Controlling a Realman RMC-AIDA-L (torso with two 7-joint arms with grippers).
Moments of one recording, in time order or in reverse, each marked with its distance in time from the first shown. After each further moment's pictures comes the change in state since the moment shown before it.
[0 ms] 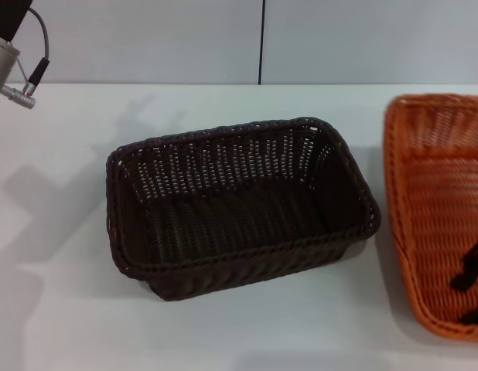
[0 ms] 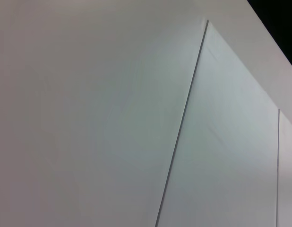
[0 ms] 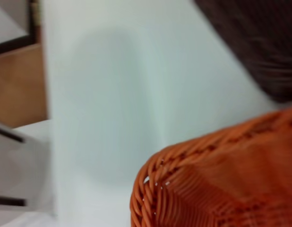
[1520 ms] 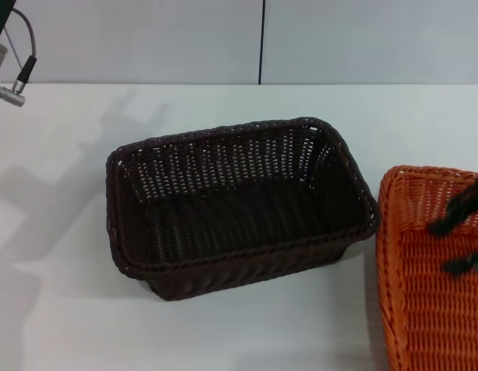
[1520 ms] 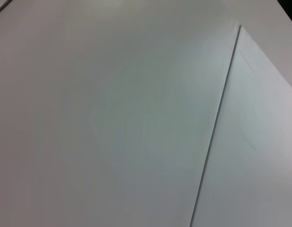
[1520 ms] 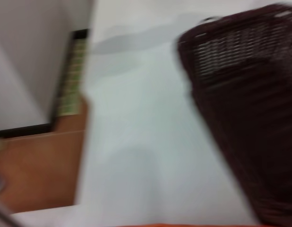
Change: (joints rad) left arm -0.015 0.004 -0.056 0.038 -0.010 0.031 0.001; right arm -0.018 -0.006 0.220 -0.207 0.204 -0.229 -0.047
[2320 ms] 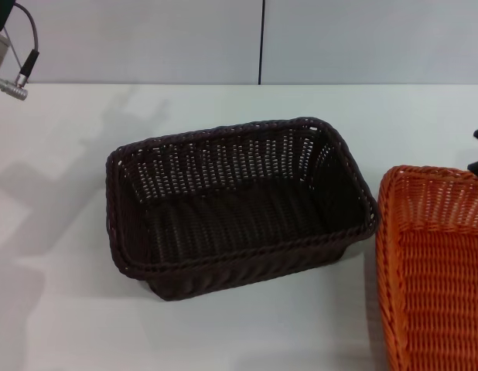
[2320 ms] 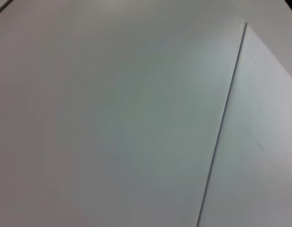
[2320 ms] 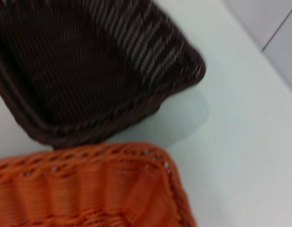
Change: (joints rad) left arm -0.015 0.002 0.000 0.002 -0.009 0.028 0.001; right arm -0.001 -0.024 0.021 -0.003 -0.176 0.437 0.028
